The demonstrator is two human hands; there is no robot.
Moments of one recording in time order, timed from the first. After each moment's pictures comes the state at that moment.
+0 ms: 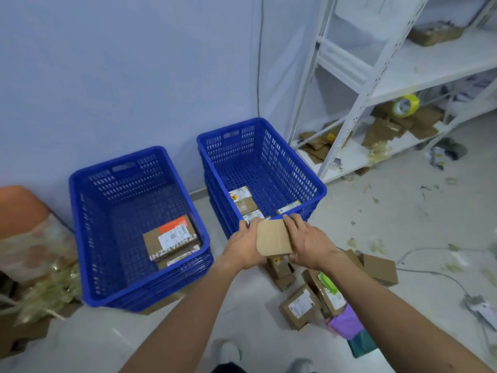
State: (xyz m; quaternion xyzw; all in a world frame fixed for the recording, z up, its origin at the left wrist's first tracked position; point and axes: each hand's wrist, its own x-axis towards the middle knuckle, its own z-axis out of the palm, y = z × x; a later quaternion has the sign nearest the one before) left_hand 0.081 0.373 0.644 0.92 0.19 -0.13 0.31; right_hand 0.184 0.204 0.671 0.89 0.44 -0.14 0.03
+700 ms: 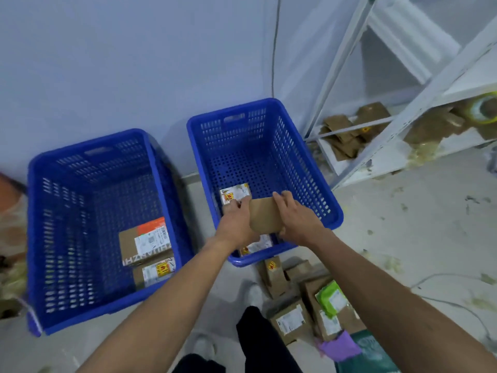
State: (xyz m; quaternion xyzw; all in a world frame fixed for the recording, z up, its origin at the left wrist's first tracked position) left_hand 0.288 0.452 0.594 0.88 0.31 -0.13 0.32; right_hand 0.413 0.318 0.603 0.86 0.47 -0.20 0.05
